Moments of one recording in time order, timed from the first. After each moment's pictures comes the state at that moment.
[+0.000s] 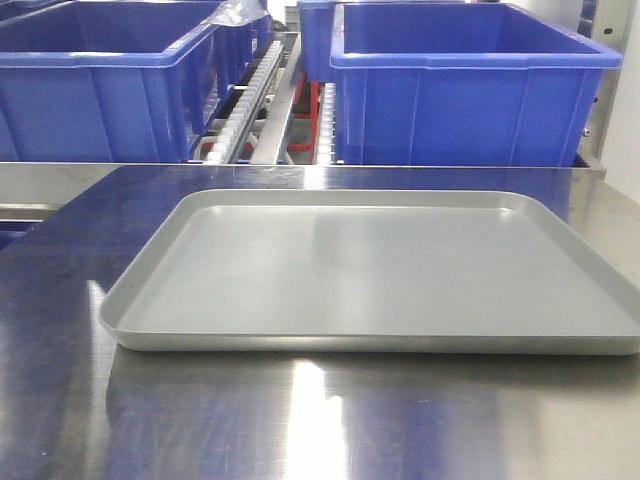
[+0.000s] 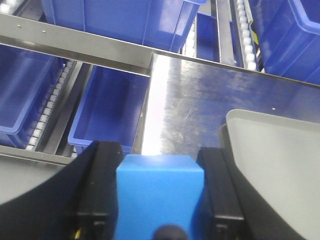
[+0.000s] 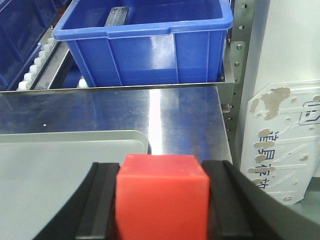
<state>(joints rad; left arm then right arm) -0.20 0.56 -0.58 0.15 0.49 -0.40 0.13 0.57 -0.50 -0.10 0.26 0.30</state>
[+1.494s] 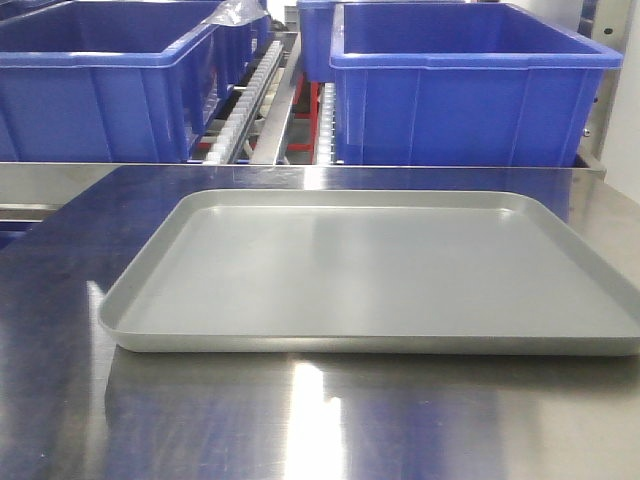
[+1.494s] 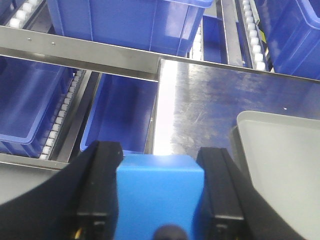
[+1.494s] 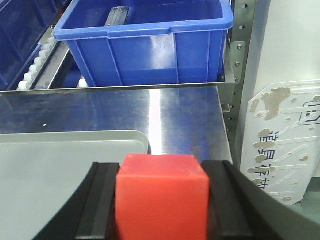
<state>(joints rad) -0.20 0.56 -0.58 0.20 0.49 -0.40 0.13 0.57 -0.50 -0.10 0.26 0.30</state>
